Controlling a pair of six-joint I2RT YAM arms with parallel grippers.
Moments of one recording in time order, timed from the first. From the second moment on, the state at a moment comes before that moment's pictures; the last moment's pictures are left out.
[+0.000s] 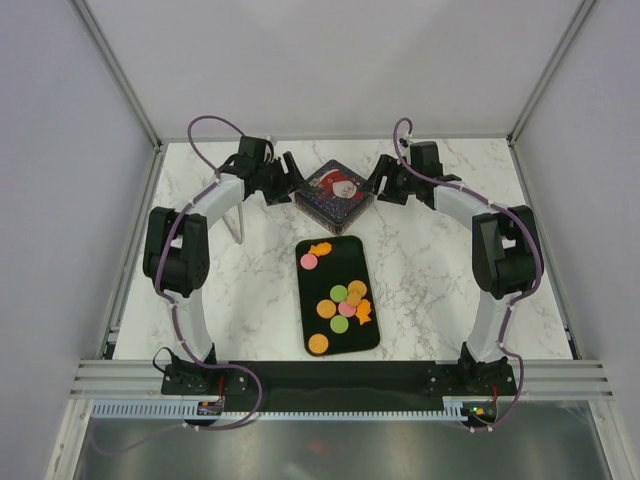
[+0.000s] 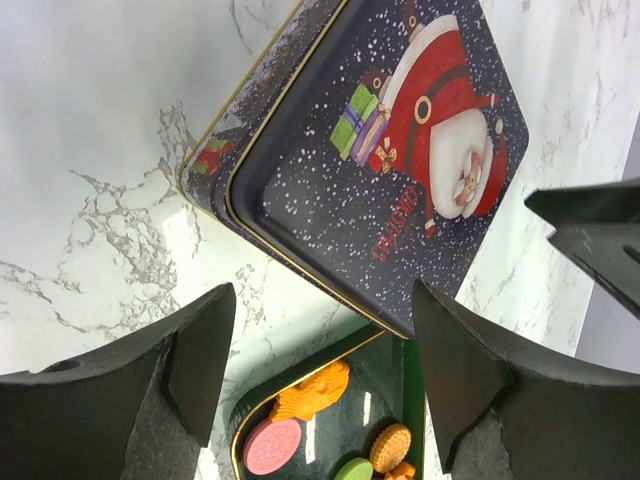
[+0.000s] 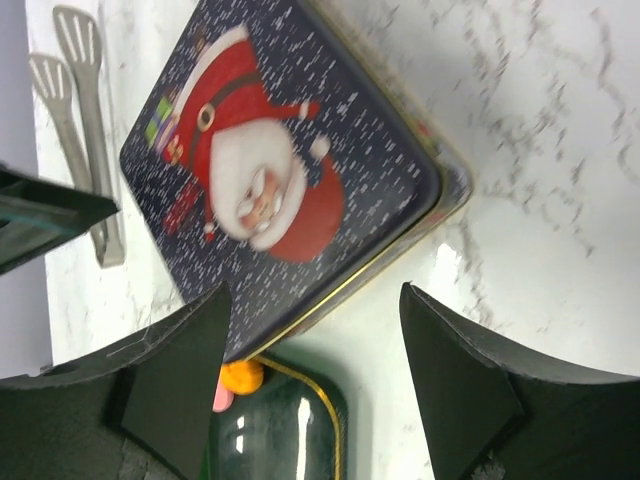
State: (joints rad) left arm -0.26 1.98 1.49 -0.32 0.37 -0.59; right arm 0.23 1.92 1.33 -0.09 -0.44 0.55
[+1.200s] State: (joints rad) left arm -0.25 2.12 1.57 -0.29 0.40 -0.61; right arm 0.23 2.18 1.62 -0.17 -0.38 0.48
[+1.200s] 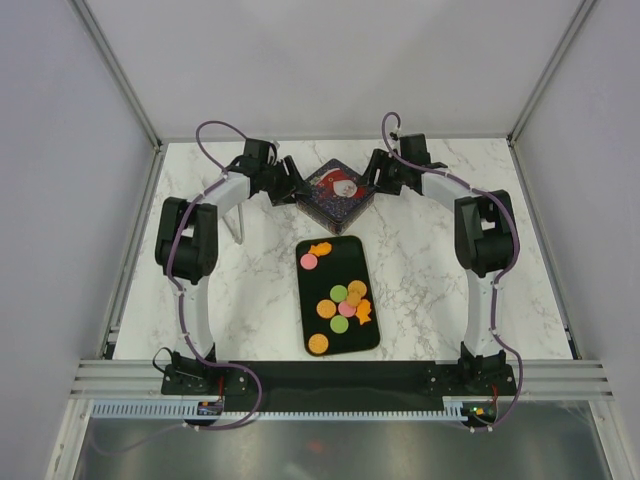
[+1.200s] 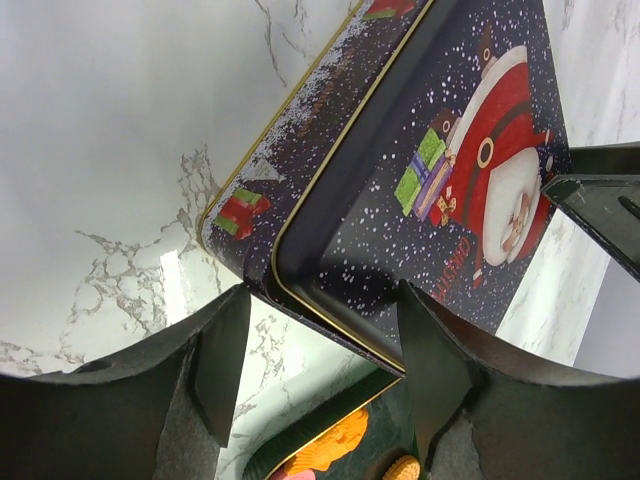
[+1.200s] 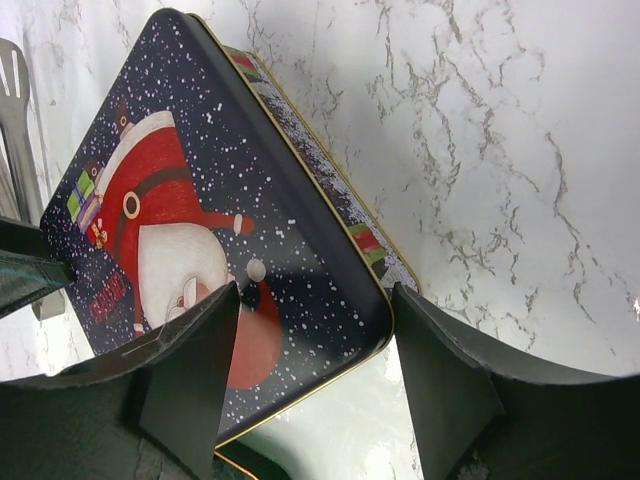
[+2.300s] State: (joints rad) left arm -0.24 2.12 1.55 -0.25 0.40 -0.63; right arm 0.31 2.15 1.67 -0.31 -0.24 0.33
